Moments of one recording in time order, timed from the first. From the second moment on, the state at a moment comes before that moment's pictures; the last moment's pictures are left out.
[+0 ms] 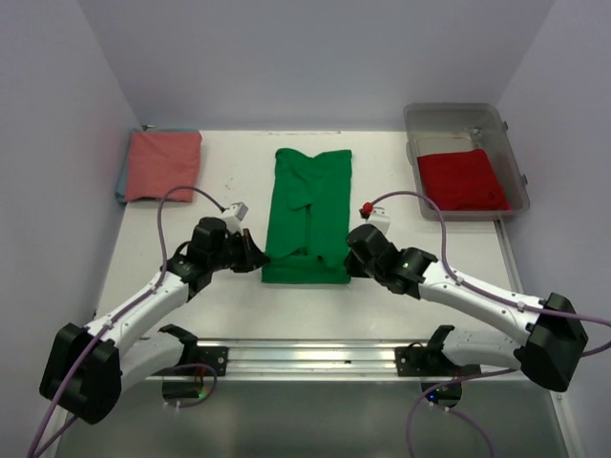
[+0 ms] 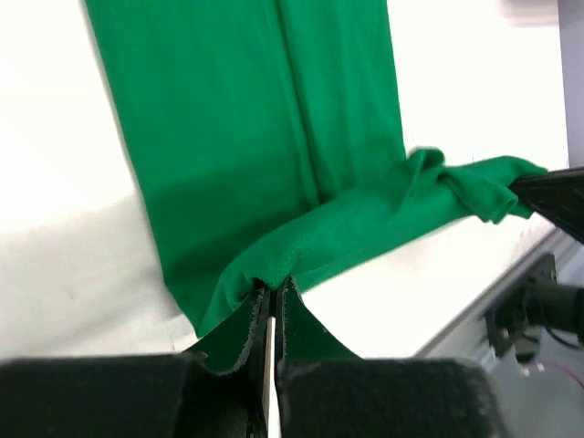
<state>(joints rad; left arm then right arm) -0.42 1.01 0.49 -0.13 0.34 -0.57 0.91 1.14 0.78 -0.47 0.37 0.84</state>
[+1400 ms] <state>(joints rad) -0.19 1.63 1.12 0.28 0.31 -0.52 0.45 1.83 1.40 -0.31 0.37 0.54</state>
